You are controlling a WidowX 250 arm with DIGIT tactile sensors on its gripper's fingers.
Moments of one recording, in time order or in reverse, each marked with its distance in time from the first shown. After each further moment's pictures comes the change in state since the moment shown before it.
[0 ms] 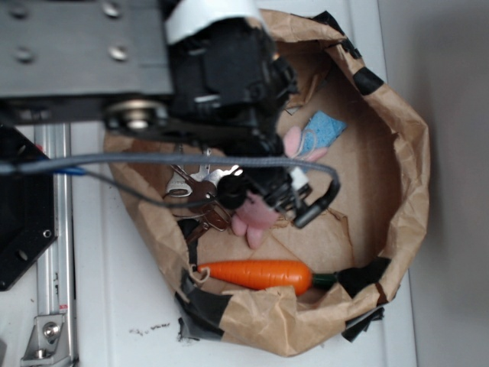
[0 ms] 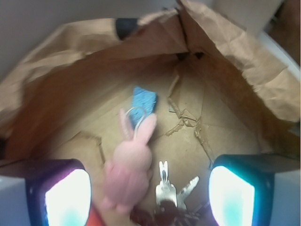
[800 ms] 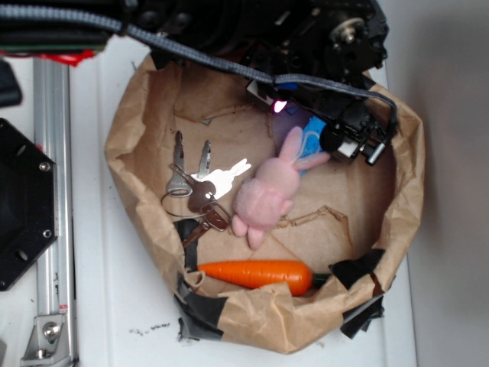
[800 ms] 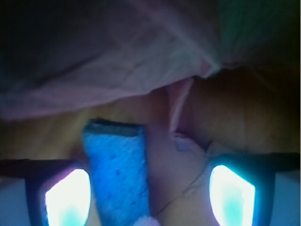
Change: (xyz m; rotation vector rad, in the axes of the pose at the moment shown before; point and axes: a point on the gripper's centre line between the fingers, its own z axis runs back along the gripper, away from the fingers) arm 0.031 0.002 -0.094 0.054 0.219 0.210
